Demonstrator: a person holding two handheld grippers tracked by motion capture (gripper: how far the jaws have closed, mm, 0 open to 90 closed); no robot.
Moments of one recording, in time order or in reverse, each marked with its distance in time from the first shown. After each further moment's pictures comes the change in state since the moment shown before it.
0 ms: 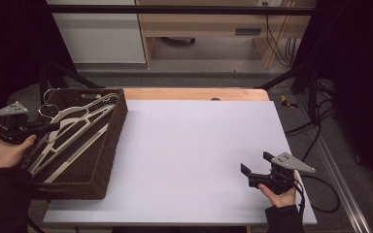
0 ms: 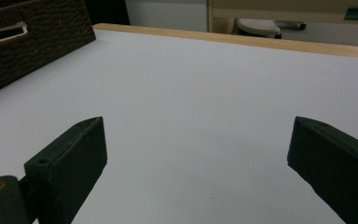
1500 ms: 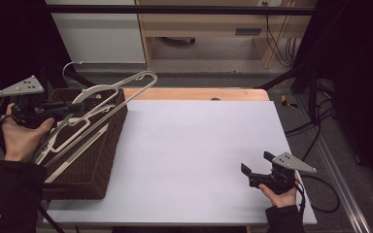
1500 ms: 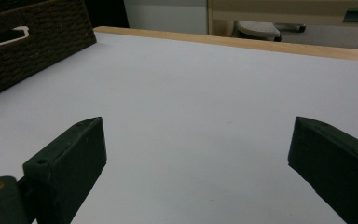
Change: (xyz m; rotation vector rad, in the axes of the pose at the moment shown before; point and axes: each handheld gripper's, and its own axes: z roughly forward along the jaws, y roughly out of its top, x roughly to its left) left arm -0.093 0.094 -0.023 -0.119 -0.119 0.173; right arm 0.000 0.001 -0.002 -0.008 -0.001 -0.003
